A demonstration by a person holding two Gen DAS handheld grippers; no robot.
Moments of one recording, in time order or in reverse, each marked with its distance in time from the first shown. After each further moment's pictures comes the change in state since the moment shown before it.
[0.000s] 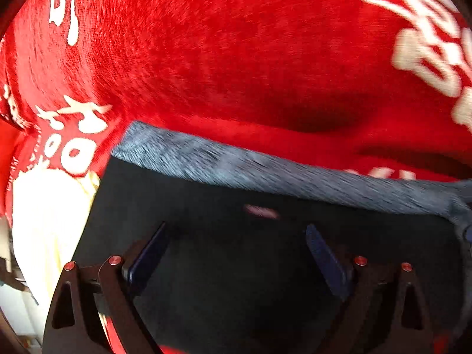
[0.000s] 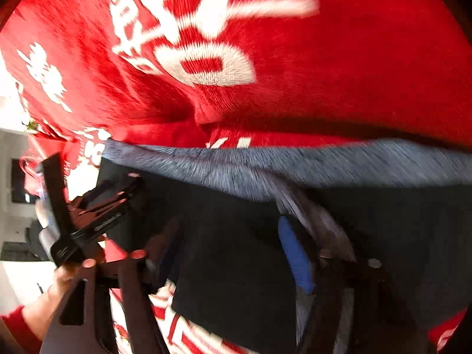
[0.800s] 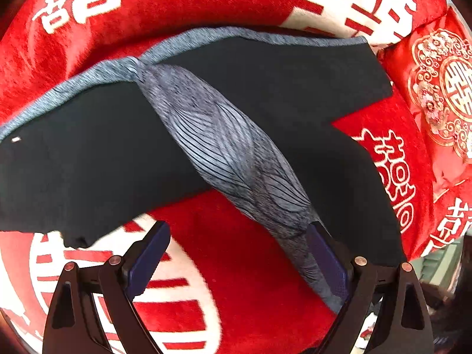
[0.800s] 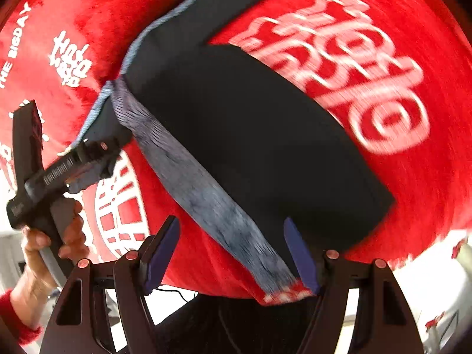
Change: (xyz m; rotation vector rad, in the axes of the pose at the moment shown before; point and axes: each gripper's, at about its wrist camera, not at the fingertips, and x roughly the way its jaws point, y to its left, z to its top) left arm -0.088 -0.238 -0.135 0.358 0.192 -0.434; right arm -0.136 -0.134 -0.312 0.501 -0.087 -0.129
